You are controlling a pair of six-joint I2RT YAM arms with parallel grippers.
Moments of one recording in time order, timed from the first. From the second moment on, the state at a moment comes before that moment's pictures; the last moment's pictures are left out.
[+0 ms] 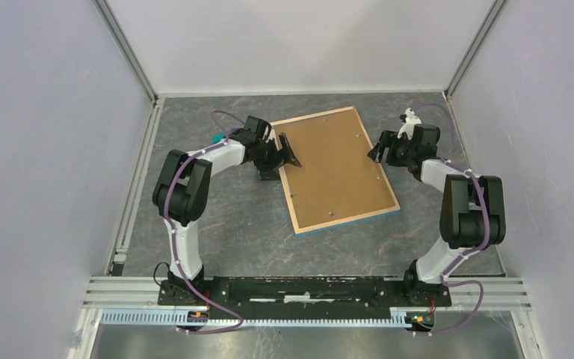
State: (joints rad) left arm -0.40 2.00 1.33 -0.31 0.42 -0.77; right arm -0.07 1.69 0.88 0.16 -0.43 0.18
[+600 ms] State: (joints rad) left arm -0.39 1.96 1.25 -0.27 0.46 -0.77; right arm -0.07 1.35 0.39 0.31 -0.45 0.37
